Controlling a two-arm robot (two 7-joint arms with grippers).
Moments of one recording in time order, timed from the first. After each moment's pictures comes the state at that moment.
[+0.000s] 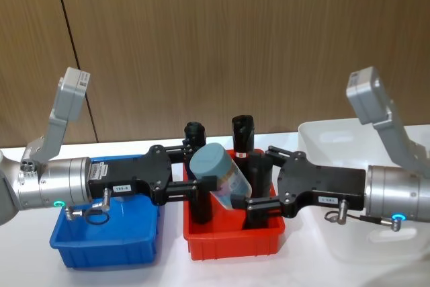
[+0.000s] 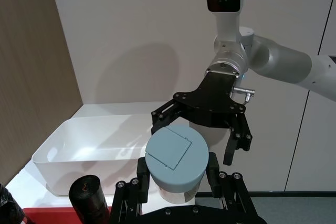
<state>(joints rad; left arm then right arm) -0.62 0.43 0.34 -1.20 -0.52 0.14 -1.33 0.35 0.41 -0.28 -1.68 0.33 0.37 0.93</state>
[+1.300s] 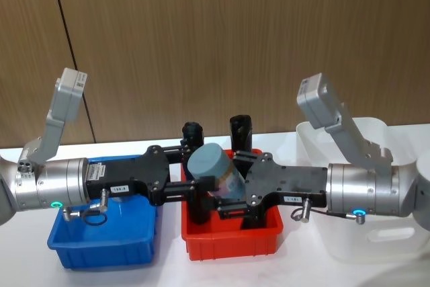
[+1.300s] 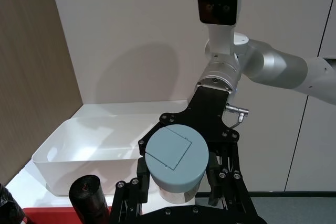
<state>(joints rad) -0.62 0.43 0.34 -1.20 -0.52 0.14 -1.33 0.43 0.34 -0.37 -1.57 0.25 0.32 0.93</state>
